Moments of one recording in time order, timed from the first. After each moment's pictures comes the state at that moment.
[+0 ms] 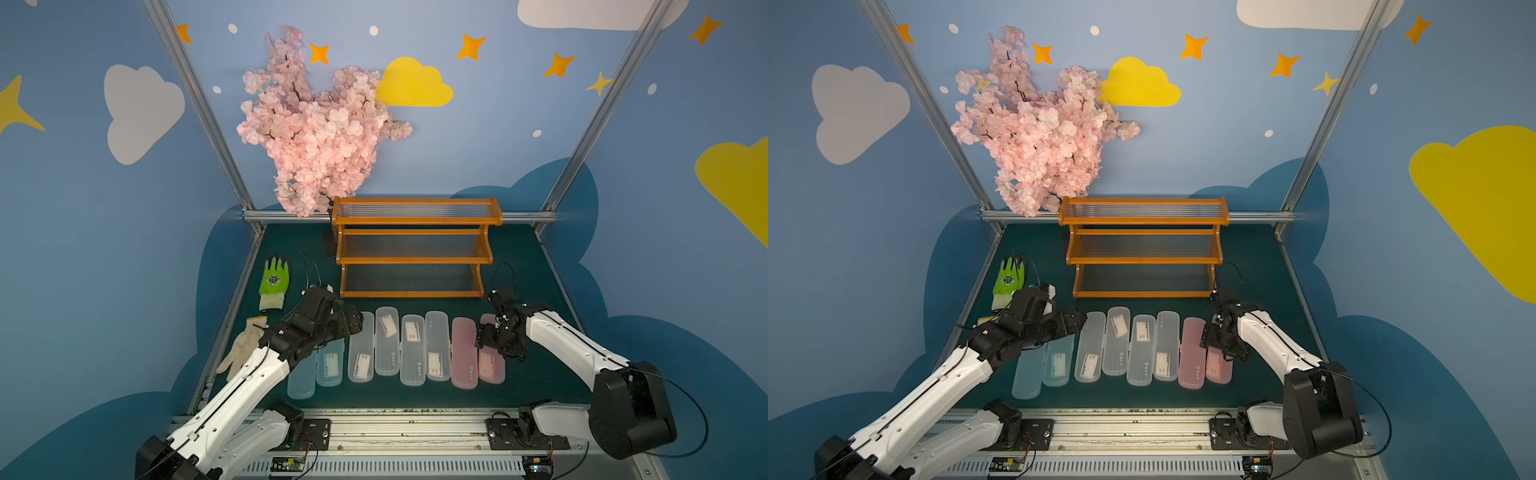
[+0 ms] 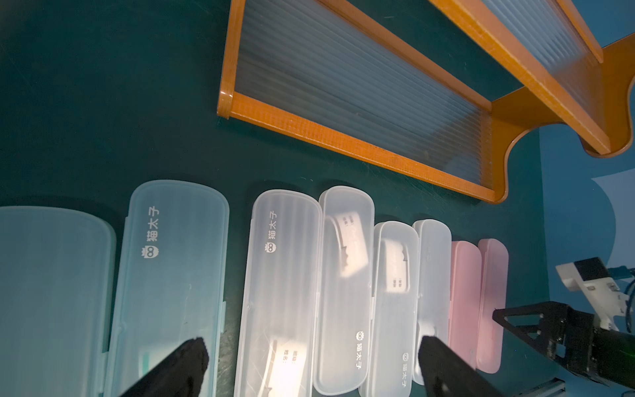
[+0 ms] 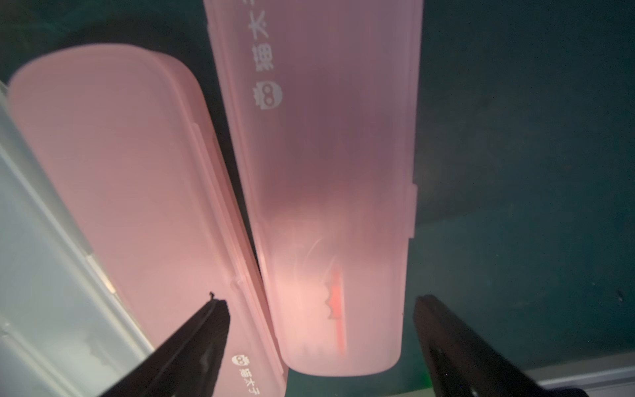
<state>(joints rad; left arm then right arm) -0.46 0.94 0.75 -0.66 0.06 -0.72 0.31 1.34 0.78 -0.94 0.02 0.59</state>
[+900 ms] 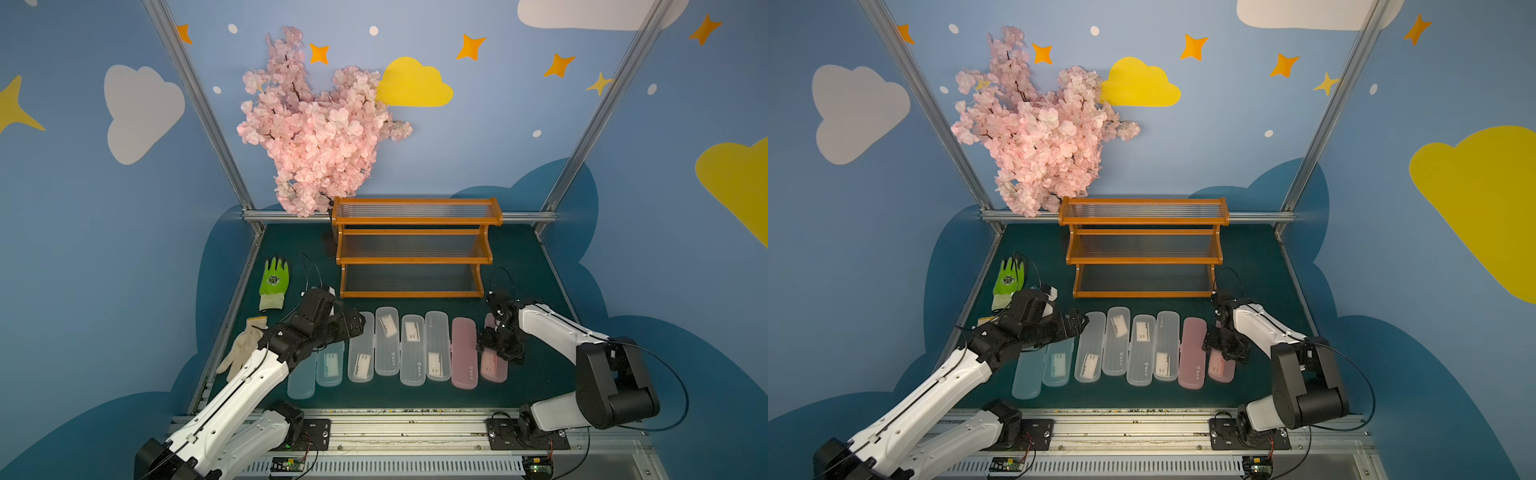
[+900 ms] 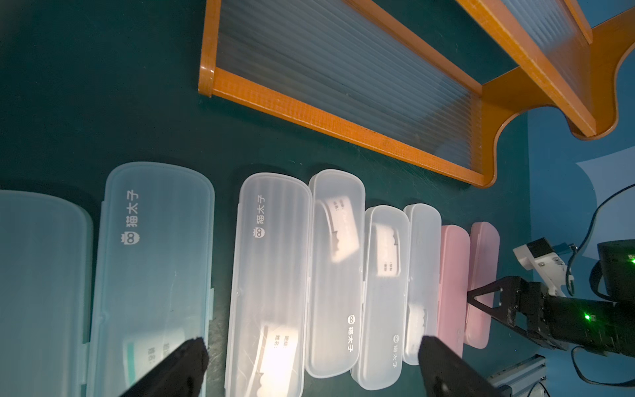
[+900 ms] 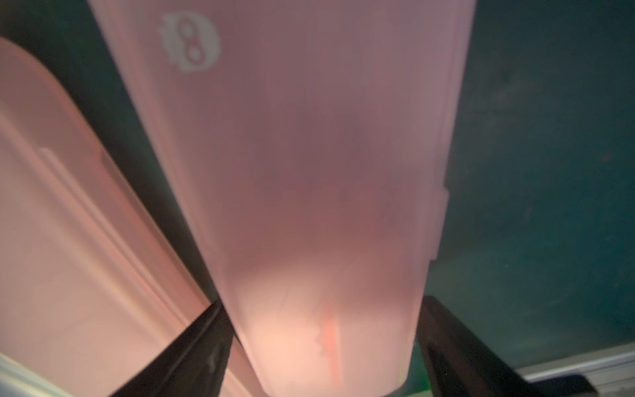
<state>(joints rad) -0.46 0.94 0.75 -0.67 0.11 -0.72 0.28 1.45 0.78 -0.94 0.02 0.59</state>
